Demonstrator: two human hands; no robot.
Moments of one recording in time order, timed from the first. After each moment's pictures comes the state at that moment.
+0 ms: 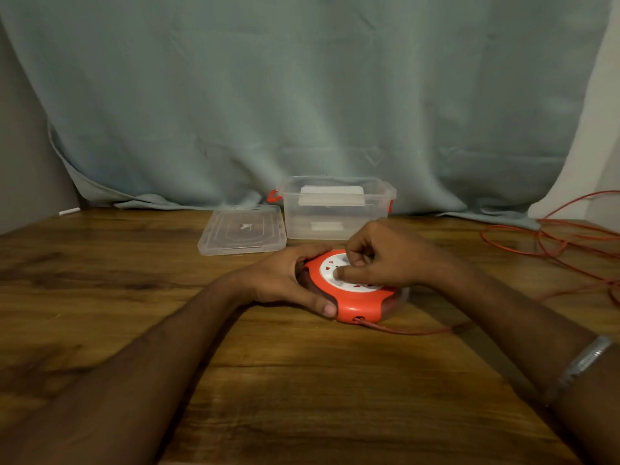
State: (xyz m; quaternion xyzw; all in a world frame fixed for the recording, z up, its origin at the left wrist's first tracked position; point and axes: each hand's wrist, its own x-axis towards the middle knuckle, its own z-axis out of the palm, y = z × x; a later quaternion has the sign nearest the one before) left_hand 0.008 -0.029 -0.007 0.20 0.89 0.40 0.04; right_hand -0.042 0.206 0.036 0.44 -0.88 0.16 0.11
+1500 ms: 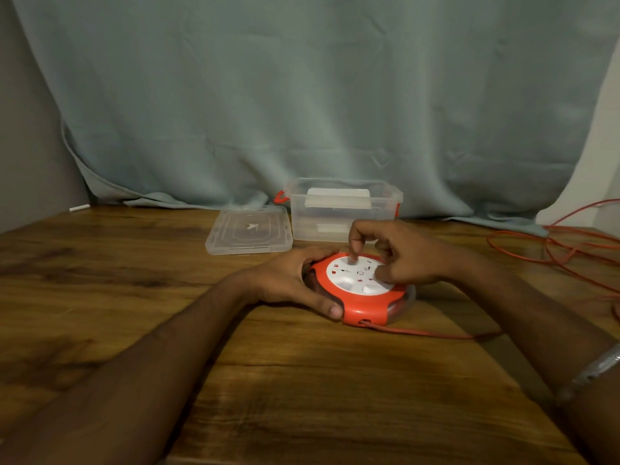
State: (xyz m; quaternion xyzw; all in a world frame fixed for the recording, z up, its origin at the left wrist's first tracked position) left_hand 0.006 -0.030 -0.008 0.20 0.90 0.39 0.04; right_hand -0.049 0.221 0.044 0.47 -0.86 0.22 0.01
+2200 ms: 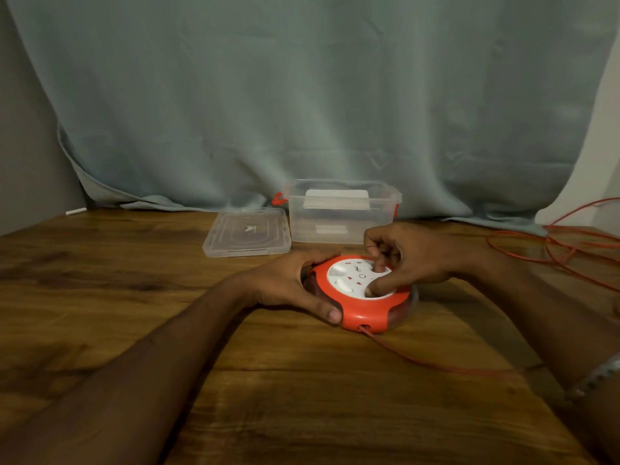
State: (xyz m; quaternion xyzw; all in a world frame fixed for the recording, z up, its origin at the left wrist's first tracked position) left_hand 0.005 -0.032 -0.009 0.20 0.90 0.38 0.04; right_hand -0.057 0.230 0.048 0.43 -0.88 0.20 -0.03
